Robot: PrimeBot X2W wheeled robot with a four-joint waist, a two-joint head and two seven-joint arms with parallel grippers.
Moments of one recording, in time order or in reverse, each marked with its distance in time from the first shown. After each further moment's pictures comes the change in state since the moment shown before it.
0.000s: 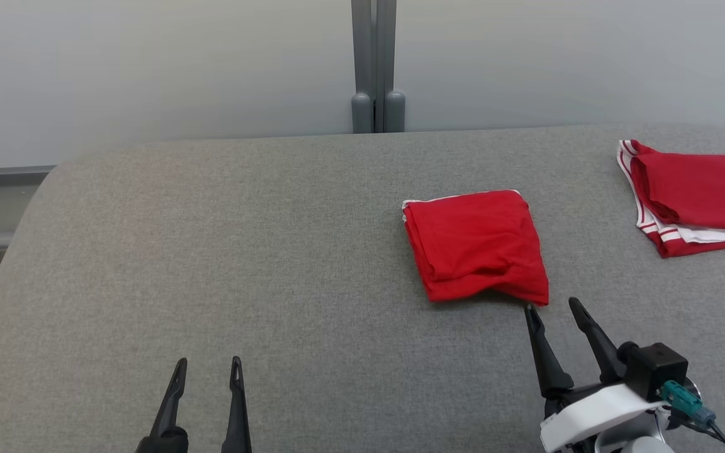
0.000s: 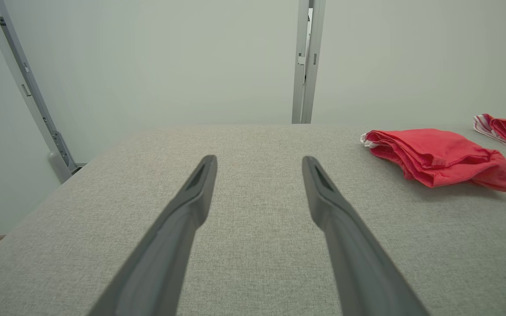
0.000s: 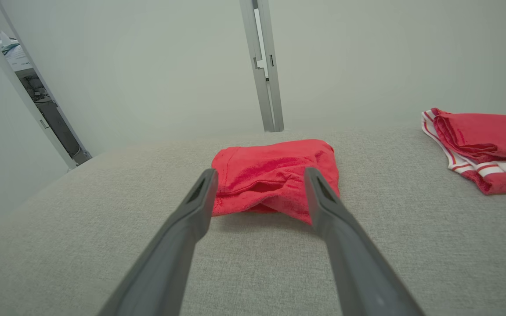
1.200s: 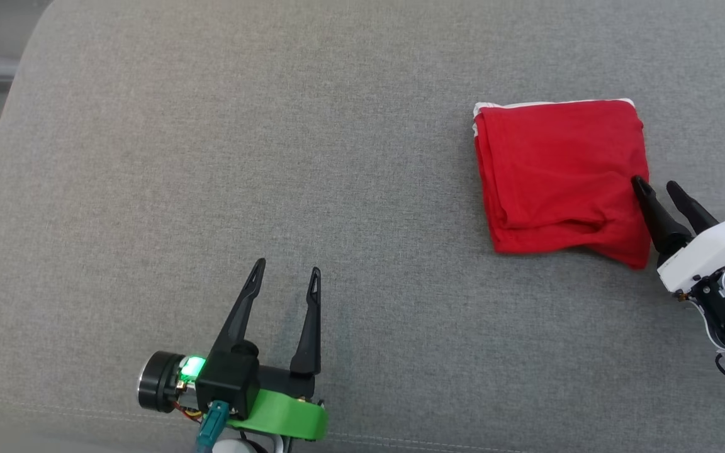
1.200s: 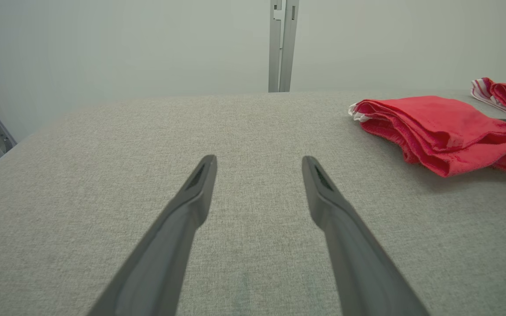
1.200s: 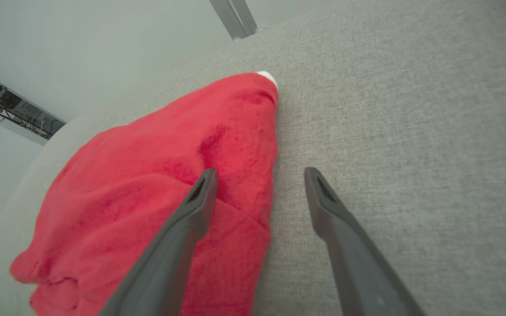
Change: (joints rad) left arm -0.263 0.000 -0.202 0.019 -0.017 0.006 0.000; right arm -0.503 -0.483 0.316 0.311 0.834 0.000 0.137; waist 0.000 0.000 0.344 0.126
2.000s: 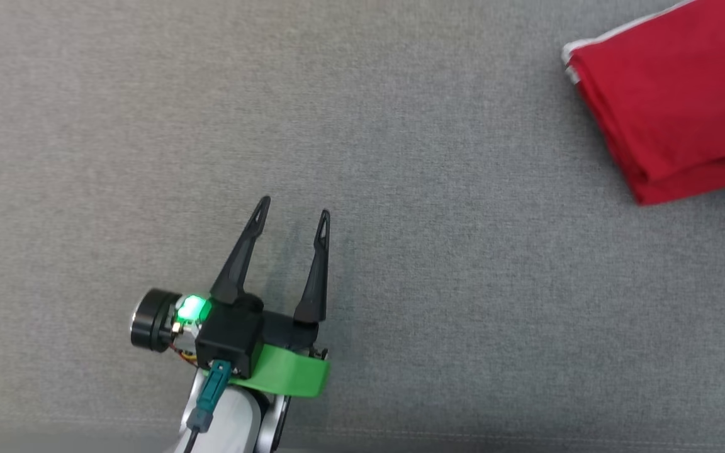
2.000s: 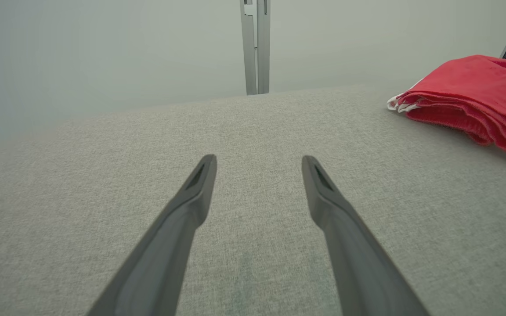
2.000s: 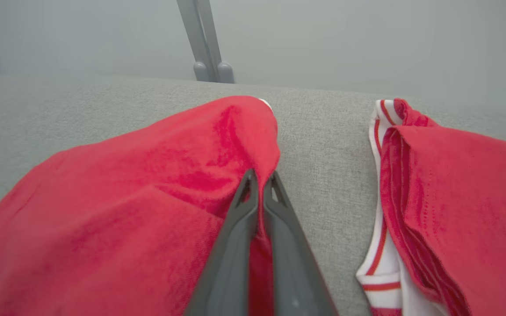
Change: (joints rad) left arm -0.131 0.000 -0.007 -0.032 0.052 -0.025 0.000; right arm -0.240 -0.356 0.188 -0.053 -0.066 0.000 -0.107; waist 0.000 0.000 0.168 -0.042
